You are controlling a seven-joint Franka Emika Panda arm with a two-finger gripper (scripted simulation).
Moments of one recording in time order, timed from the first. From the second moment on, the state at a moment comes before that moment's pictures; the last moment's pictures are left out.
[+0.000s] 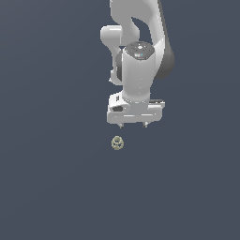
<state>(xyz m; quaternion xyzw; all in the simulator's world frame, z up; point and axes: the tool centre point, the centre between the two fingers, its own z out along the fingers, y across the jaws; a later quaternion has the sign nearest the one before) 0.011 0.054 0.202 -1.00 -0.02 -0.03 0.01</state>
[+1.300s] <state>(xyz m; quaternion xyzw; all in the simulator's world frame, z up) 0.009 0.021 0.160 -1.00 -0.05 -0.02 0.00</state>
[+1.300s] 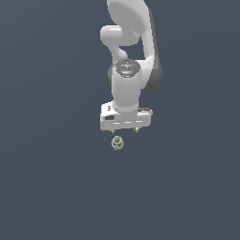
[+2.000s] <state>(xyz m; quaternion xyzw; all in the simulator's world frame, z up) -0.003 -0.013 0.090 -1.00 -0.07 0.00 0.00</state>
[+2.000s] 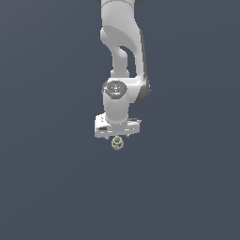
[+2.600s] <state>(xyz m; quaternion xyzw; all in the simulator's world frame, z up) -0.004 -0.013 0.051 -1.00 -0.07 0.00 0.00</state>
